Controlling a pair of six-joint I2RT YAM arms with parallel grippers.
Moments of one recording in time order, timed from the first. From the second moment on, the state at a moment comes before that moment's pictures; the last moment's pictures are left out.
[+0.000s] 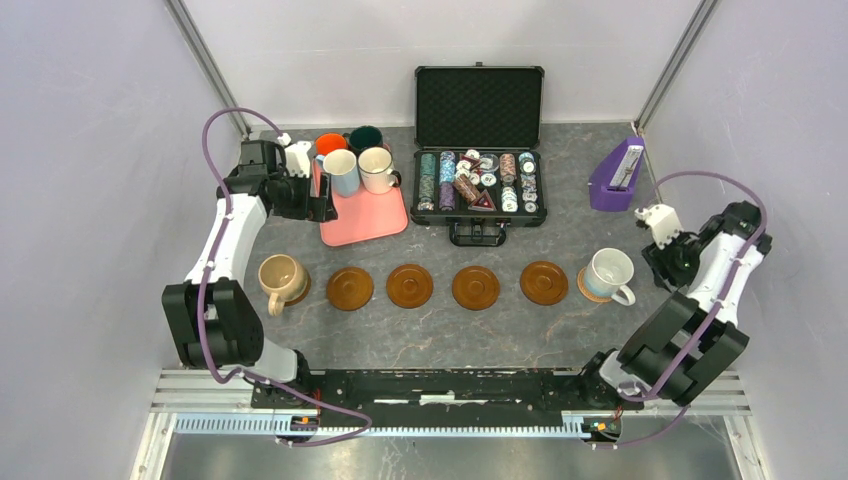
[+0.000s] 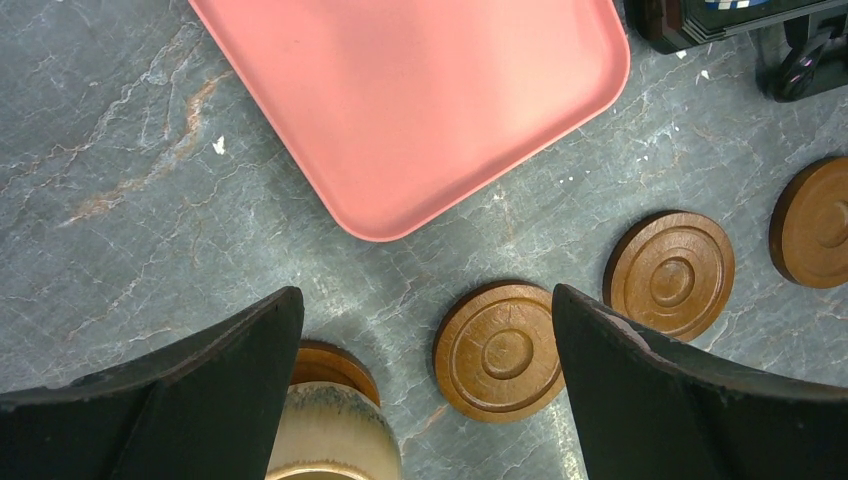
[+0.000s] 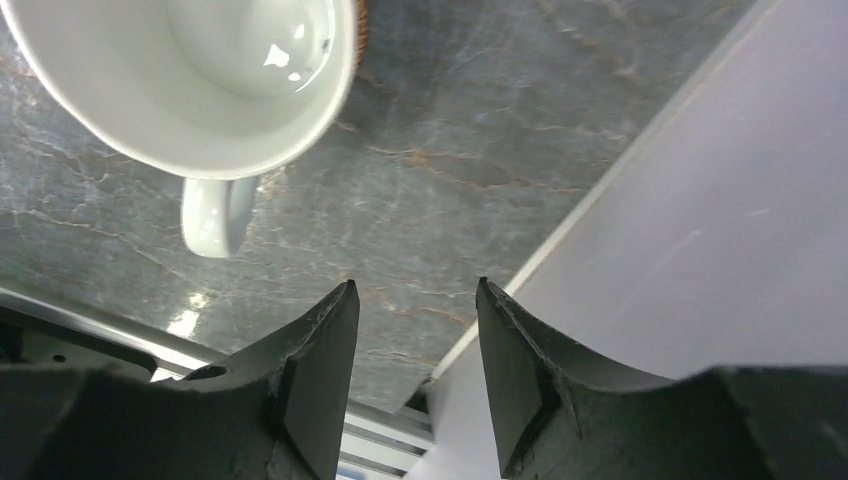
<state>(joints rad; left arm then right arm) 0.08 1.48 1.25 -0.72 0.38 0.20 -0.73 1.35 1.13 -1.07 -0.36 -1.34</state>
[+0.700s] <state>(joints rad) 0.08 1.48 1.25 -0.72 0.38 0.20 -0.72 1.27 0.89 -0.98 -0.34 -1.34</state>
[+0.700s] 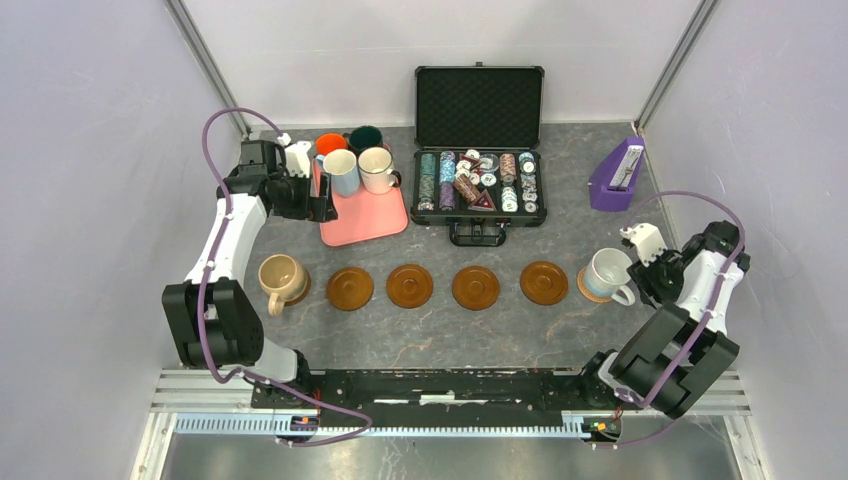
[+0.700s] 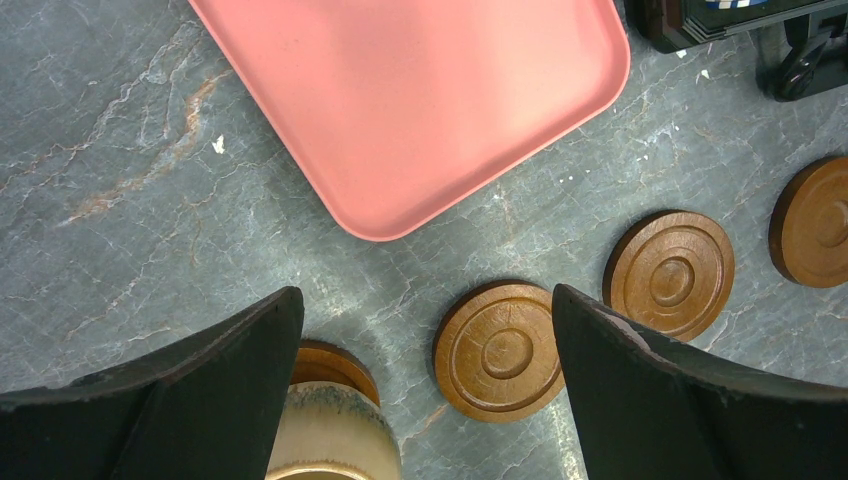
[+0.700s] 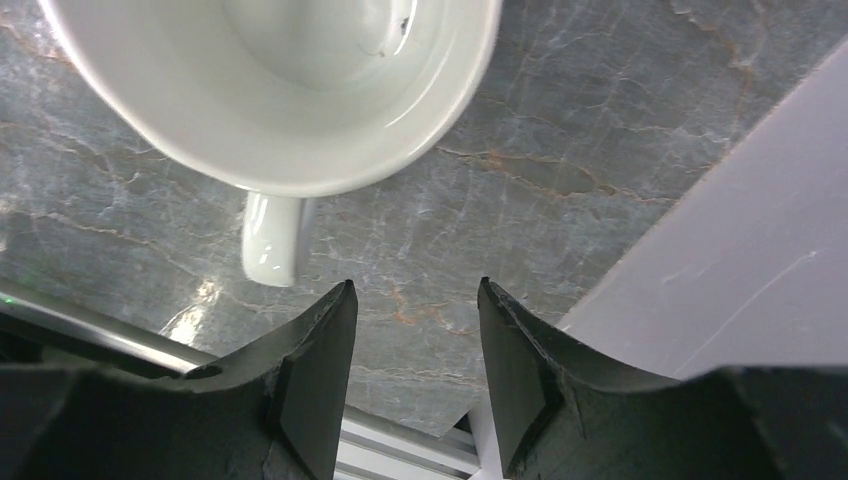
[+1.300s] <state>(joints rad) 0.08 1.48 1.25 -0.72 0.40 0.20 -0.70 1.29 0.89 -0.91 -0.39 -1.33</state>
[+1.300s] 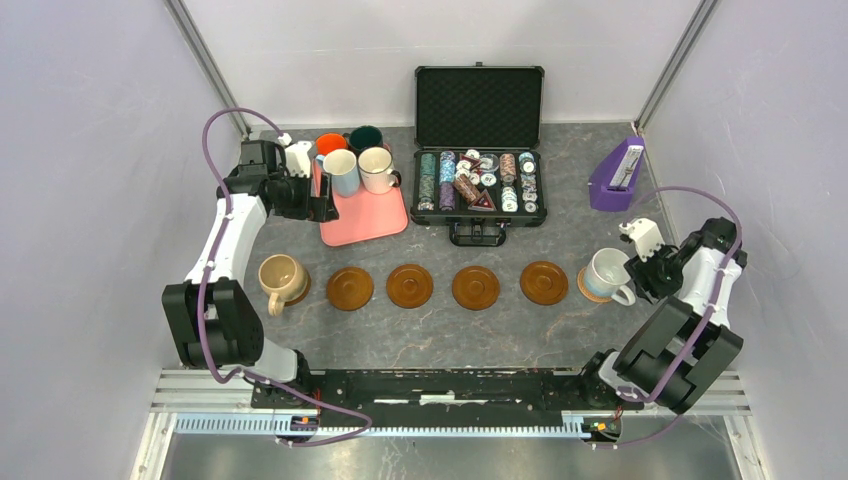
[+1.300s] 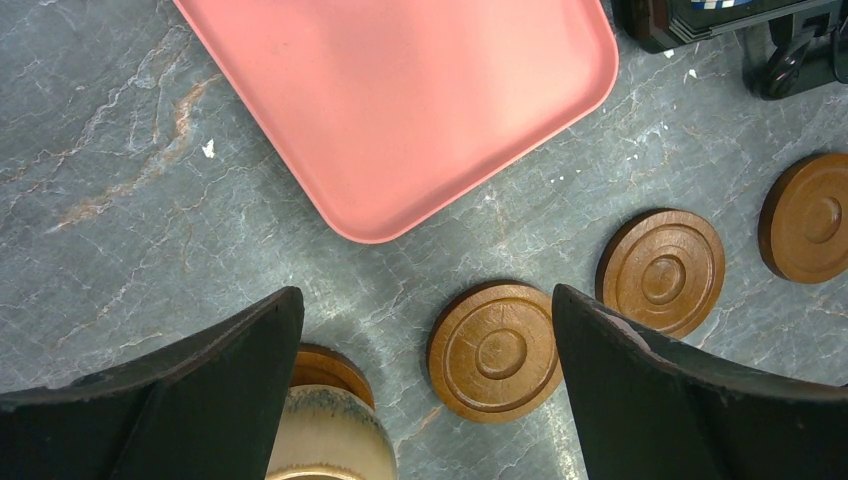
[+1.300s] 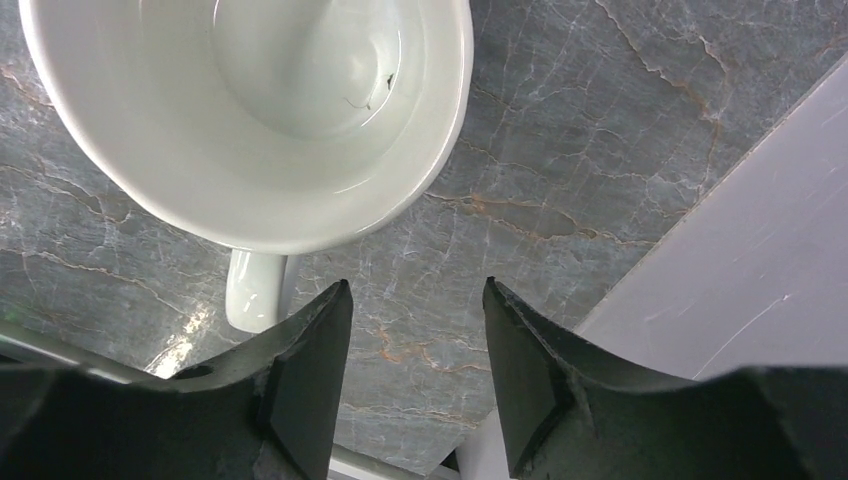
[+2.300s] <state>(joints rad) 0.08 1.51 1.25 -0.73 0.40 0.20 -0.70 1.26 0.86 -0.97 -0.40 -1.35</state>
